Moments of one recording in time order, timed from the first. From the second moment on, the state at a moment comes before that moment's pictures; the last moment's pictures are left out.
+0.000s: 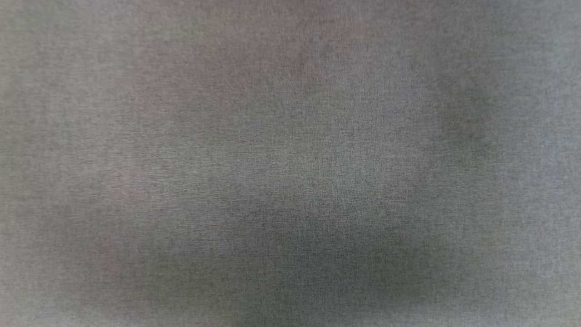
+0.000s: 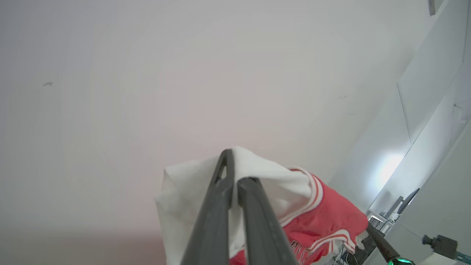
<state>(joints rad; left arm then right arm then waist) -1.57 0.72 -0.70 0.50 -1.67 -0.13 -0.13 -1.49 -0.12 -0.28 0.47 0.06 0.13 0.20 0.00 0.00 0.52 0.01</state>
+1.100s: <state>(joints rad) -0.25 0.89 -0.85 -0.09 -1.55 -0.13 -0.16 0.12 -0.19 -0.32 -0.35 0.51 0.13 0.72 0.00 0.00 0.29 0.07</state>
